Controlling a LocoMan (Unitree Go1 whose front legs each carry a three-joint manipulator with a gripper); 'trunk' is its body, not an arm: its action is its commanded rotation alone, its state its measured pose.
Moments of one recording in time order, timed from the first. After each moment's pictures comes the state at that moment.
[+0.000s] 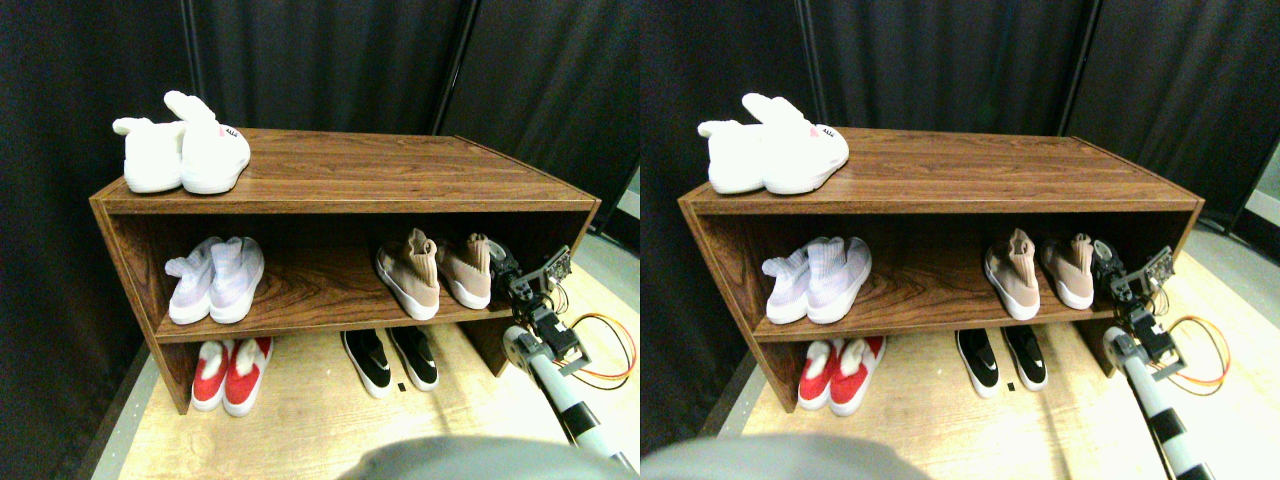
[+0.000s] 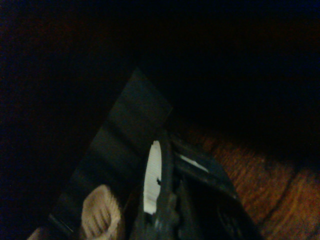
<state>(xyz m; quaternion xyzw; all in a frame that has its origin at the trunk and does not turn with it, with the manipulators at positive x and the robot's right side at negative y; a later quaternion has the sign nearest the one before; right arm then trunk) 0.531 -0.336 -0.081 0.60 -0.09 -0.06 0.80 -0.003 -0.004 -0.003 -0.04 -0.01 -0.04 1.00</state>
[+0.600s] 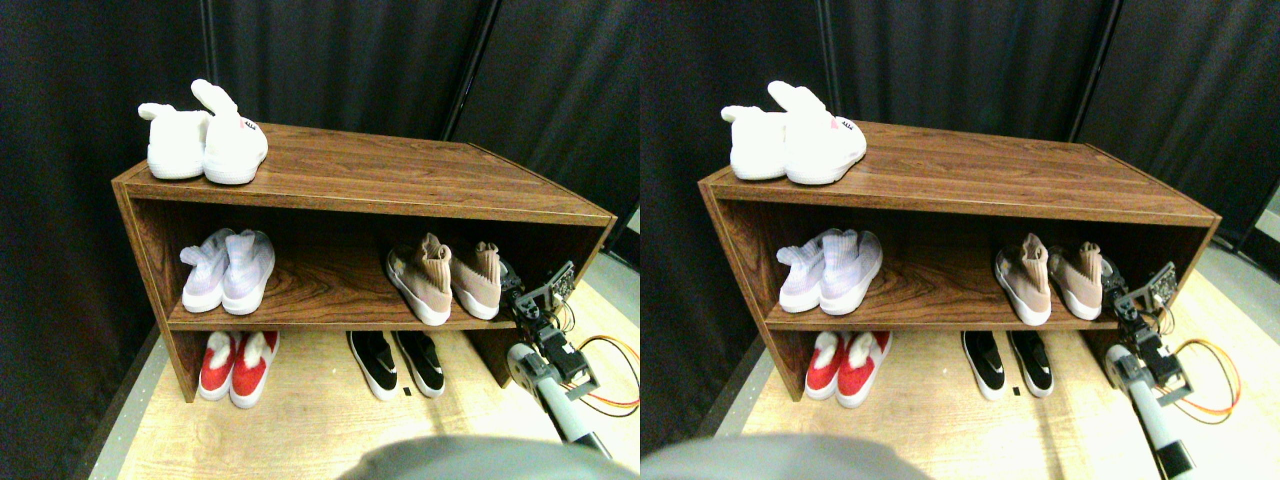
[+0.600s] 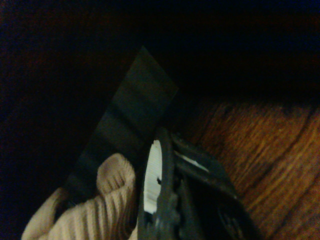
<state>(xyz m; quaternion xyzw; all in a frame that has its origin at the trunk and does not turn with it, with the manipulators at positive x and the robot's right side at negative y) 0.523 -0.310 -0.085 0.61 -0.05 -0.05 0.79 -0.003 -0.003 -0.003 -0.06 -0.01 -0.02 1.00</state>
